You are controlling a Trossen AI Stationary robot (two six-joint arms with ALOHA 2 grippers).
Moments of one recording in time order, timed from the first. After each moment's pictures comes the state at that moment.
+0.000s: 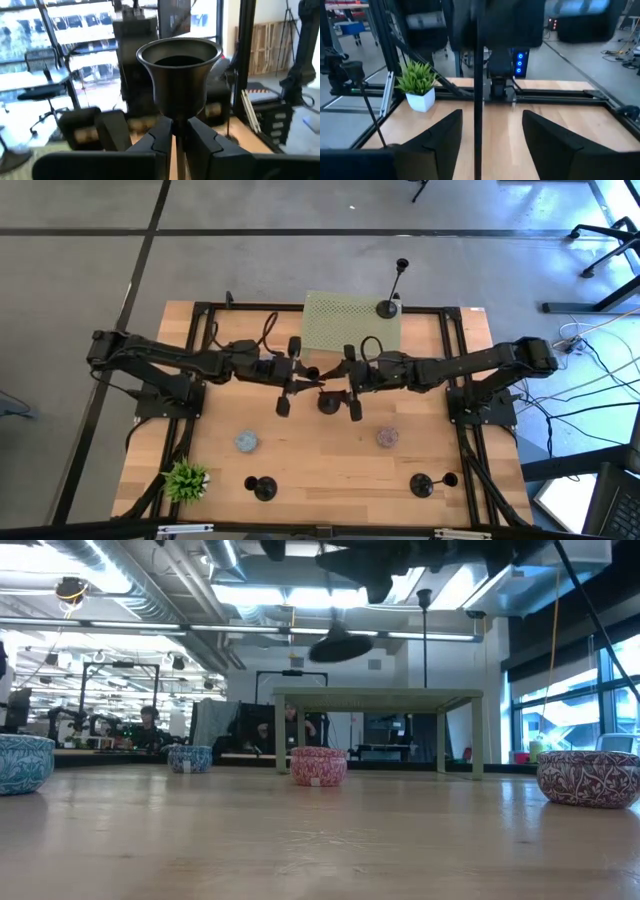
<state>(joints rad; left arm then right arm) -0.03 1.29 0.86 0.45 0.07 0.10 0.07 1.48 0.88 0.46 -0.03 0.02</state>
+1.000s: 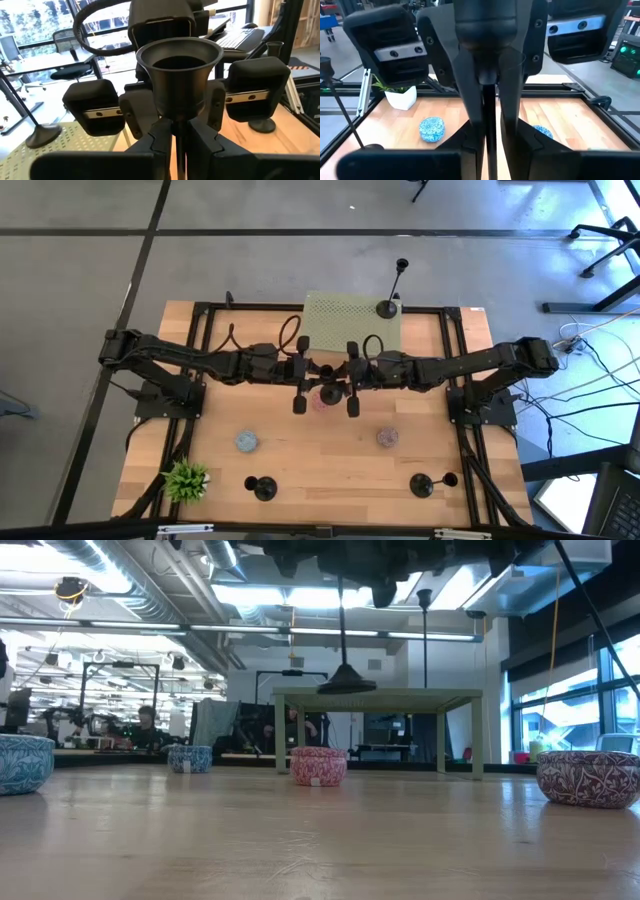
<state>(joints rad) -0.03 1.40 0.94 0.35 -0.07 0.14 0.07 1.47 0.88 0.43 0.06 0.01</state>
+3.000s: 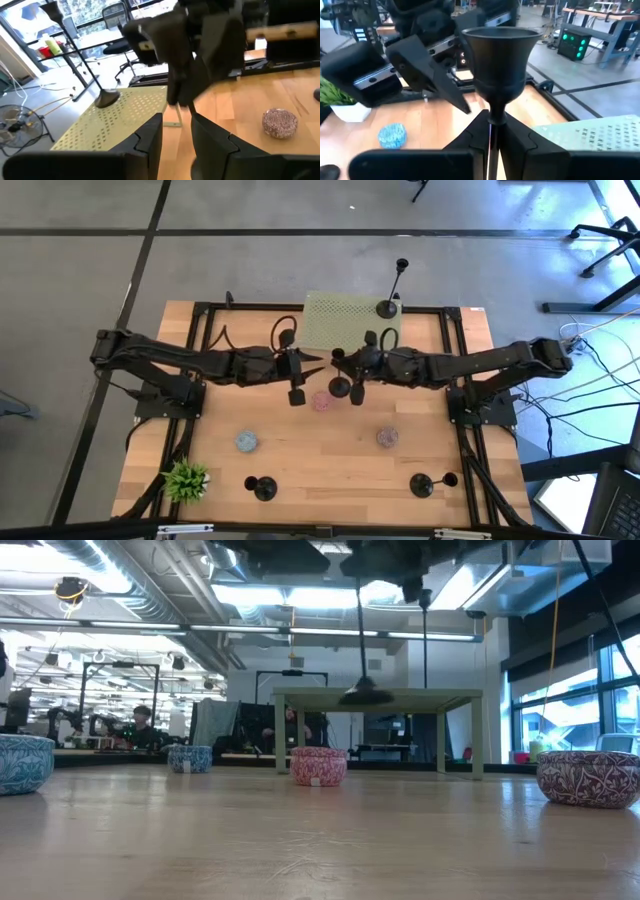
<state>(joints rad) -0.06 1.32 0.94 0.15 -0.38 0.20 0.08 1.35 0.88 0.28 0.31 0.08</state>
